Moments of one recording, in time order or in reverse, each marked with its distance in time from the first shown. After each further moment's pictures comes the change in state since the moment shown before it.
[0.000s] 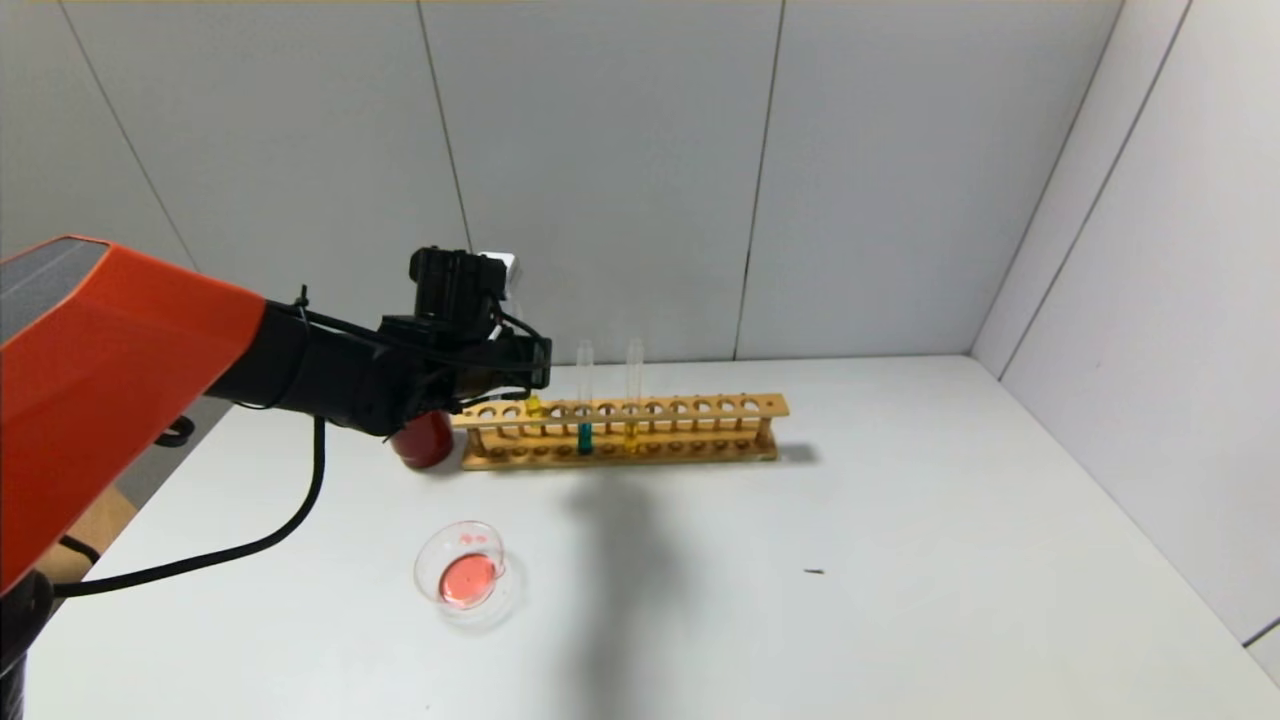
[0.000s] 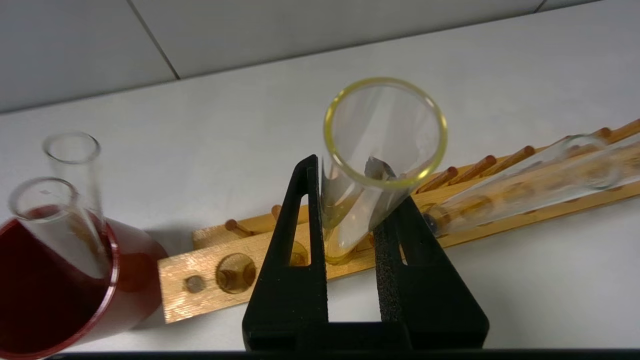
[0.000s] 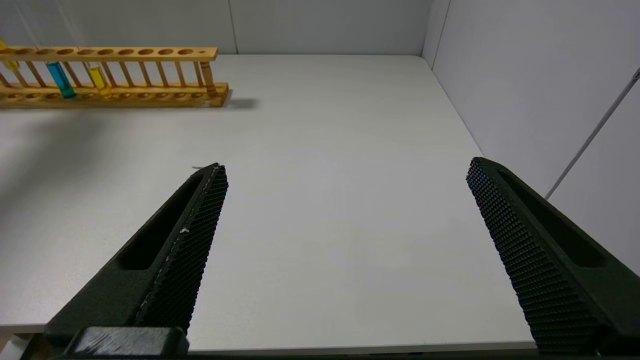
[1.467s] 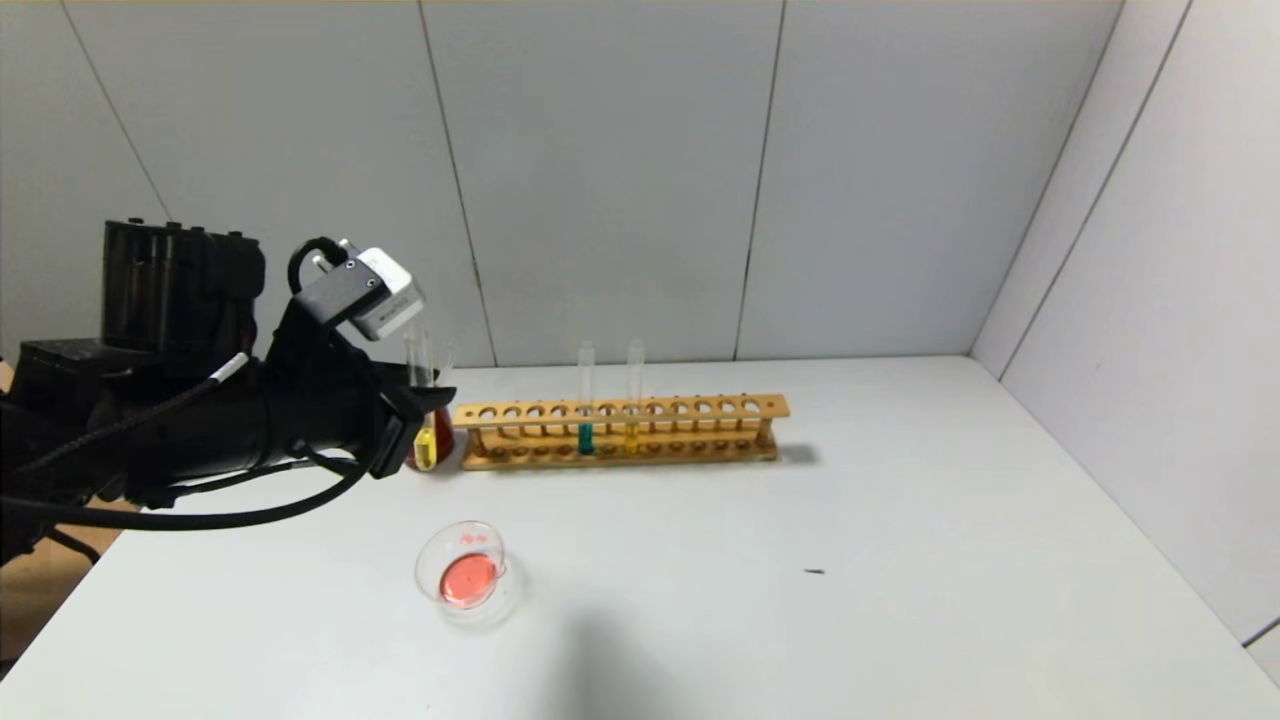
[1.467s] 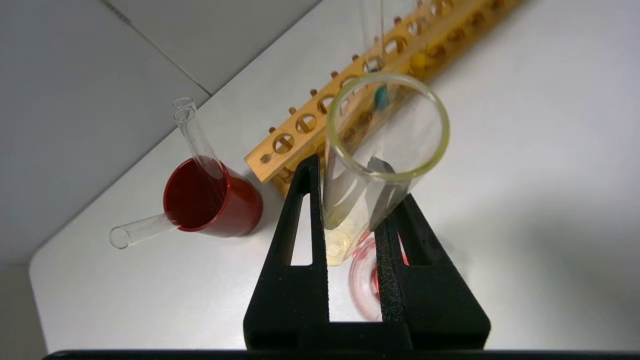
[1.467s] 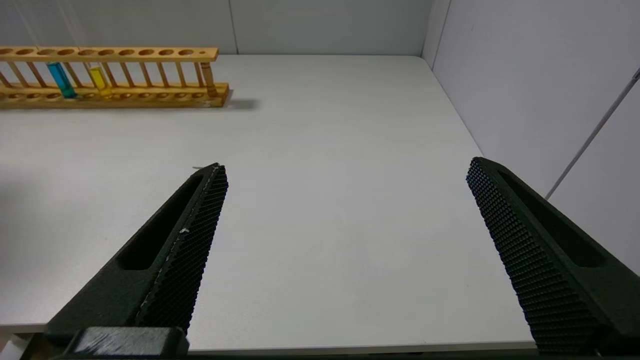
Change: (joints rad) left arm 0.055 -0.590 0.489 0.112 -0.269 0.519; right arm 0.000 0.000 0.000 0.000 0.000 0.000
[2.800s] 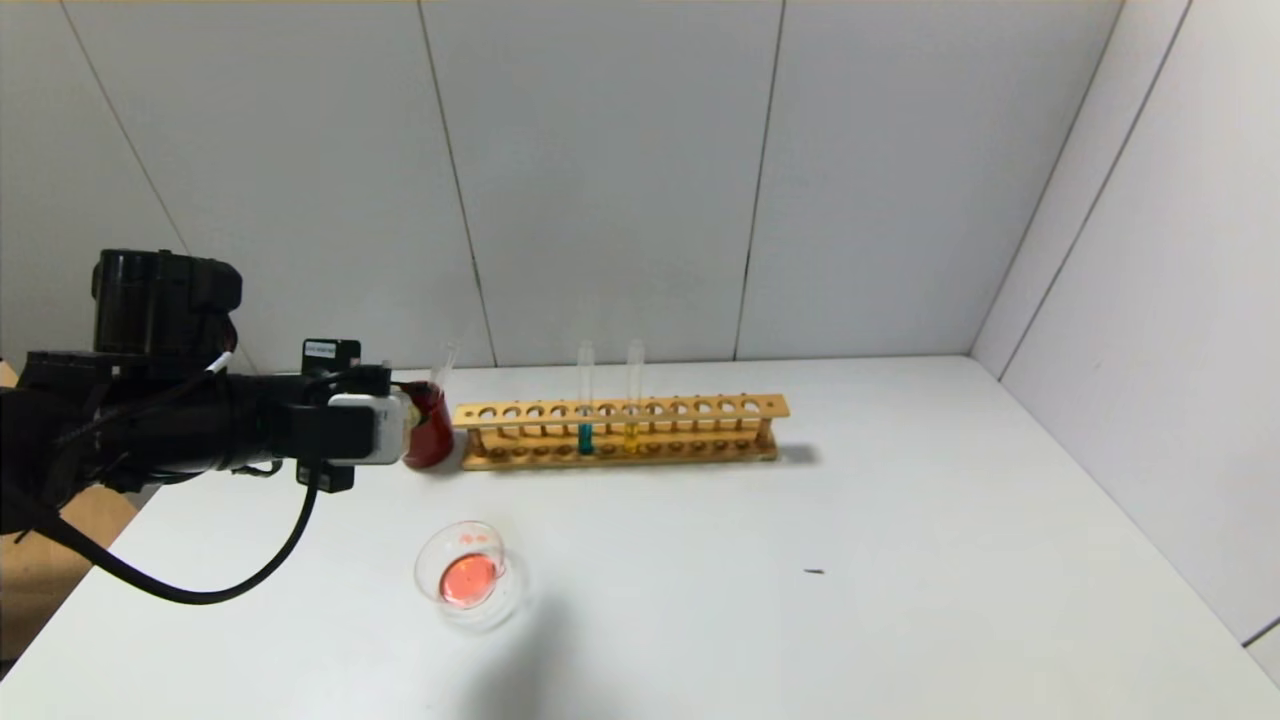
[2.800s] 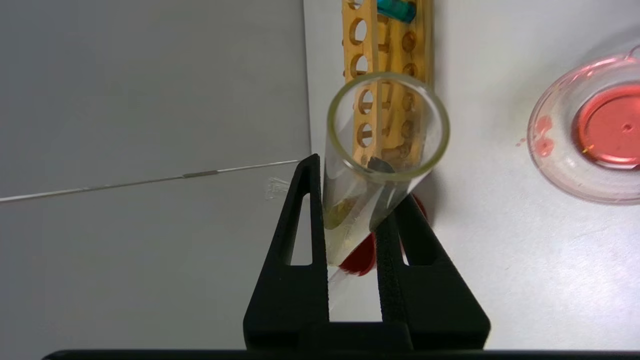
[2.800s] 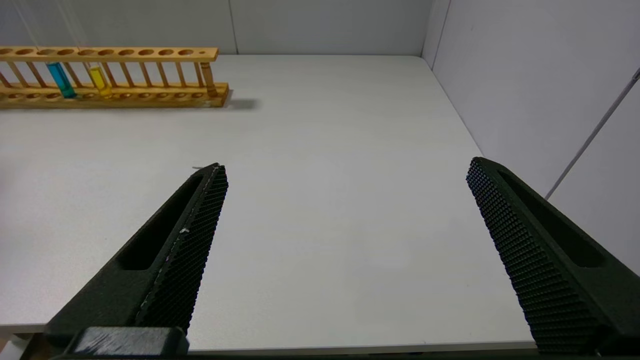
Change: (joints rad) left arm 0.199 0.087 0.006 0.003 -0.299 1.095; right arm 0.000 0.000 0.000 0.000 0.000 0.000
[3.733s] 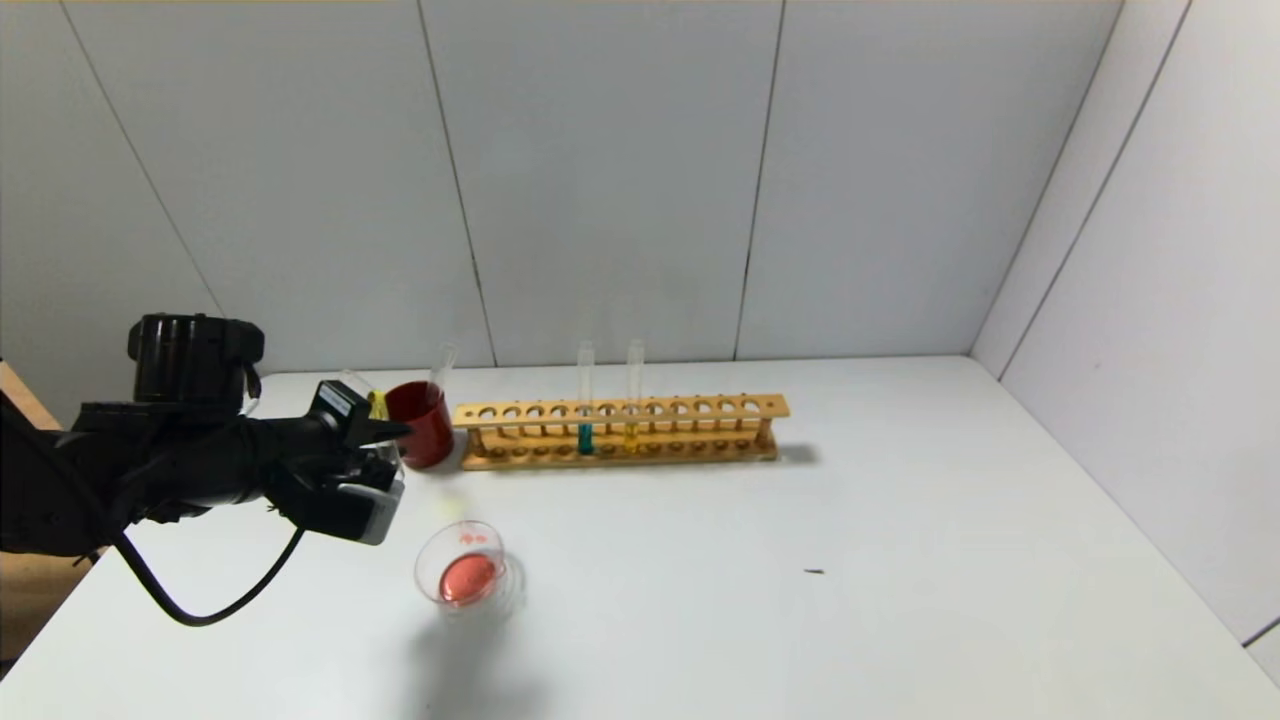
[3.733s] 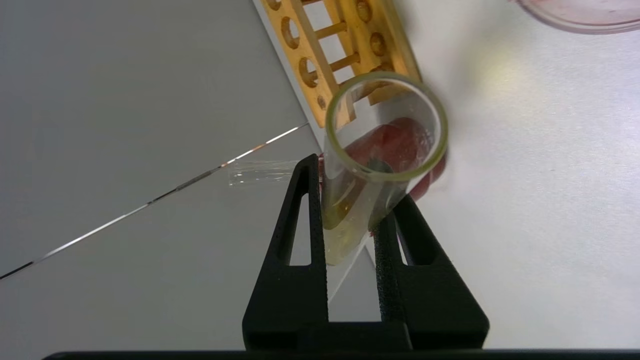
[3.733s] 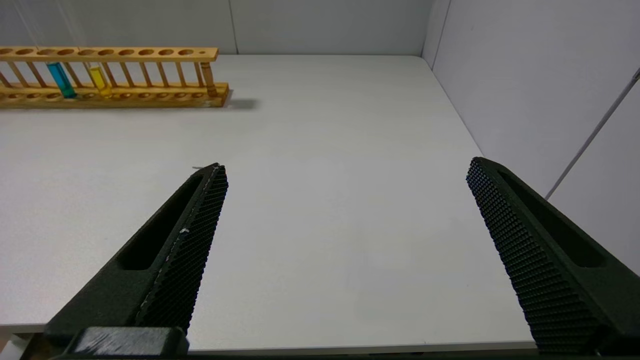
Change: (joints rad) left arm 0.080 0.137 0.097 -0.157 0.046 0.438; right arm 0.000 0.000 0.000 0.000 0.000 0.000
